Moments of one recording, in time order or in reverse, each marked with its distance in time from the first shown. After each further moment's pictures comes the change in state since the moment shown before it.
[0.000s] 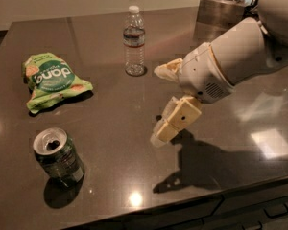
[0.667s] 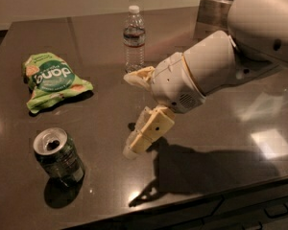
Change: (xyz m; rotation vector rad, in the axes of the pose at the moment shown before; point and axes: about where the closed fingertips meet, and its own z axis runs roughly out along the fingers) arm -0.040 0.028 0.037 -0.095 -0.131 -0.075
